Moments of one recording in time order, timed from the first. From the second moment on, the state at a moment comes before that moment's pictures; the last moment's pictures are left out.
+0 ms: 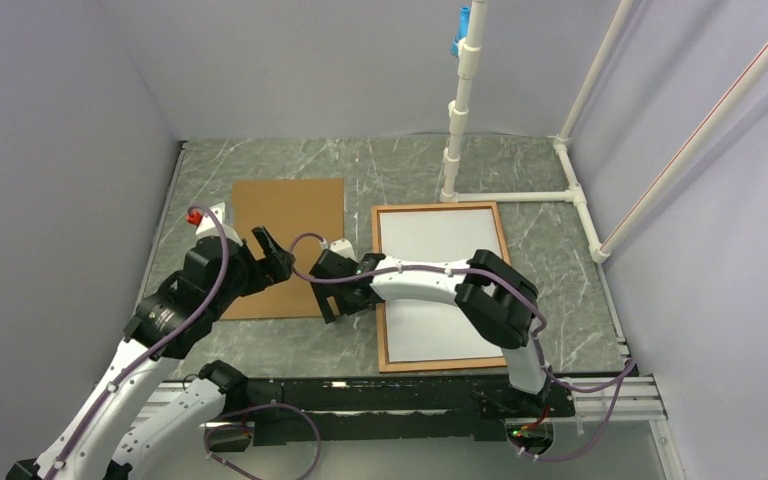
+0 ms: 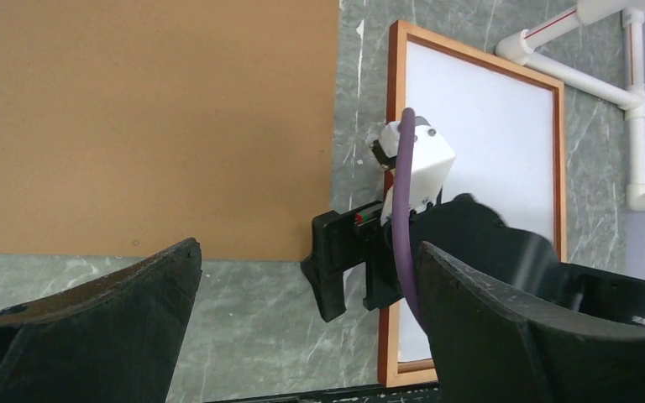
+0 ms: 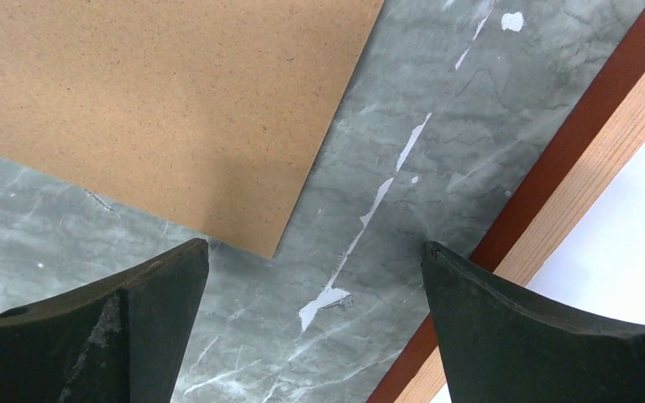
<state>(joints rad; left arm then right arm) -0.52 0.66 0.91 -0.81 -0.27 -0.73 1.11 2.01 1.40 -0.56 0.24 0.64</state>
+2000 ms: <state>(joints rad) 0.32 1.71 1.02 -0.66 0.12 -0.41 0.86 2.03 1.37 -0.26 -0.32 0.68</state>
